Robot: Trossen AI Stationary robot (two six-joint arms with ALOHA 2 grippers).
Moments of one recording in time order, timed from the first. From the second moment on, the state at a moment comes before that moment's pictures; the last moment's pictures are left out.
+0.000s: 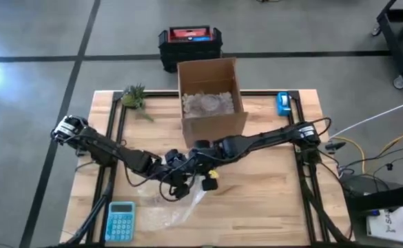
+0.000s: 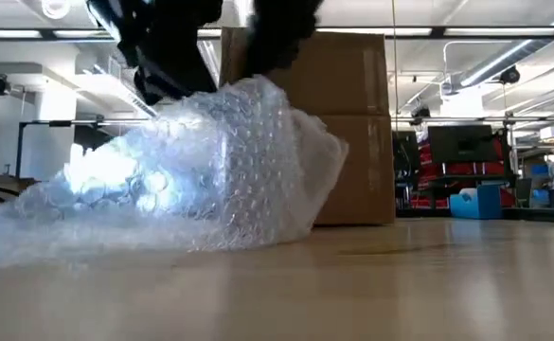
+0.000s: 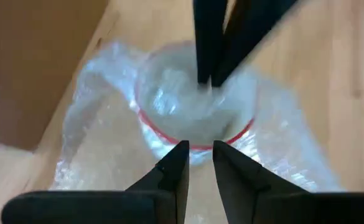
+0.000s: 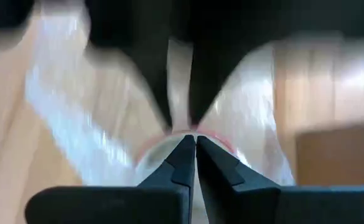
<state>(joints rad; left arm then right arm) -0.38 1.50 1.02 -0.35 -0.38 -0.61 0.17 2.02 1.81 -0.85 0.00 -0.03</state>
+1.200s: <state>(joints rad) -0.44 1.37 1.05 -0.56 -0.36 -0.71 0.17 2.27 1.78 -0.80 0.01 0.03</state>
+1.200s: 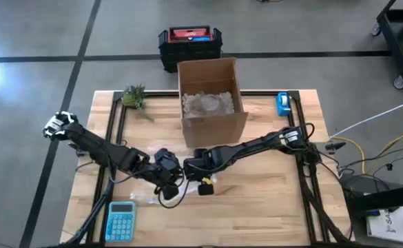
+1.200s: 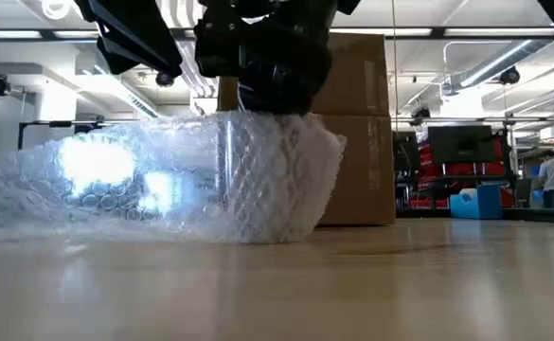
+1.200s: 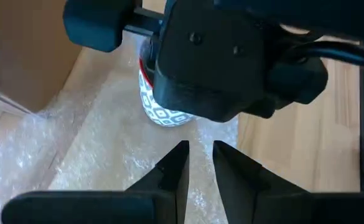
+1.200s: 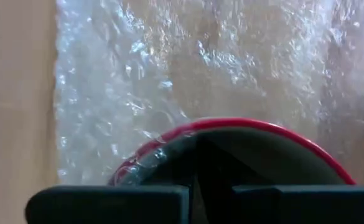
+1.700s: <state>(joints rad) -0.44 1.37 1.05 -0.56 -0.36 -0.71 0.18 1.98 1.77 -0.88 0.03 0.07</state>
